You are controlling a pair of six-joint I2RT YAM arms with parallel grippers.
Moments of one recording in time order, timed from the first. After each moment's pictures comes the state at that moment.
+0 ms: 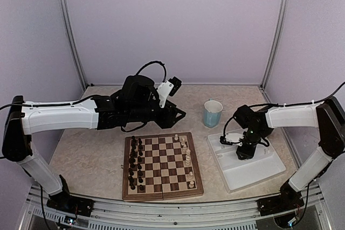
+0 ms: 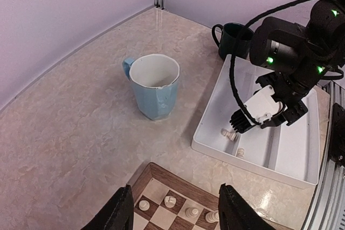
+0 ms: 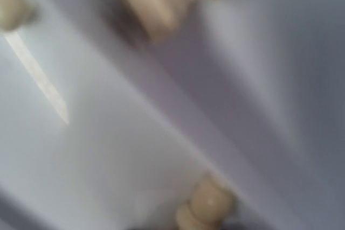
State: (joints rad) left arm -0.98 1.59 1.21 -0.06 -0.02 -0.07; right arm 0.51 1.57 0.85 -0.73 0.04 -0.58
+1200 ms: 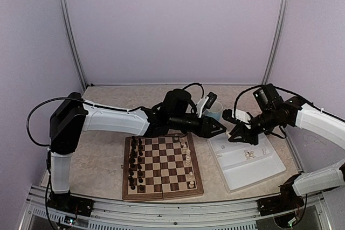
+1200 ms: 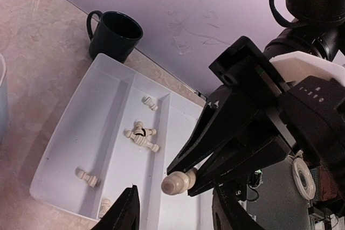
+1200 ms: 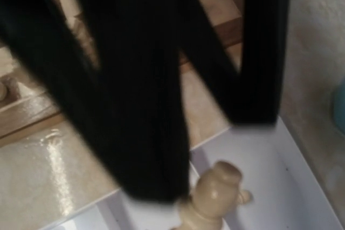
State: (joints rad) left arm -1.03 2.07 1.48 0.27 0.45 -0.48; right arm 0.48 1.18 0.91 -0.71 -0.47 -0.69
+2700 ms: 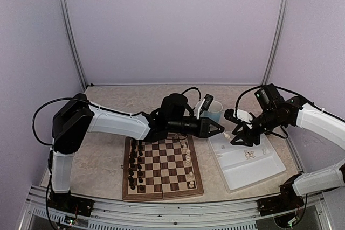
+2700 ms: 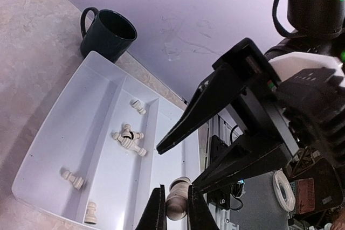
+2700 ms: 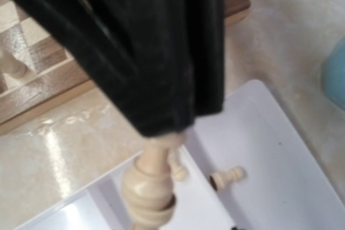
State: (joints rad) left arm -1.02 2.12 1.43 0.46 0.50 -0.63; right arm 0.46 1.17 0.91 -0.74 -0.43 -0.65
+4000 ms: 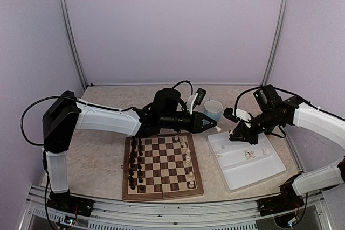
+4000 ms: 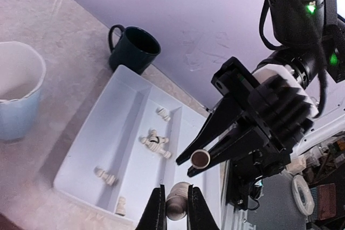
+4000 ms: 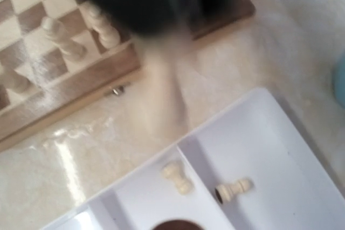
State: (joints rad) left arm -1.00 2.03 1.38 0.41 0.43 -0.56; right arm 0.44 1.22 0.90 -0.71 -0.49 -0.64
